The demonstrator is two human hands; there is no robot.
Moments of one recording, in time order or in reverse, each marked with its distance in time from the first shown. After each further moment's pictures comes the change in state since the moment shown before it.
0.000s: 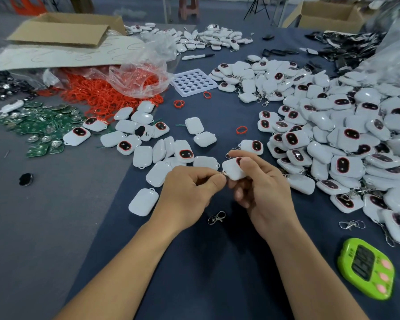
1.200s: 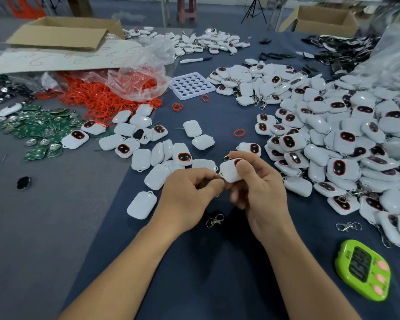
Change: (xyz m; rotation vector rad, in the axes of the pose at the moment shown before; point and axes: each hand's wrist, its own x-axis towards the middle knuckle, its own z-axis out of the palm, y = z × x) left_hand 0.001 0.004 0.002 0.045 0.001 -0.020; right_hand 0.001 0.007 0.001 -0.055 0.005 -0.140
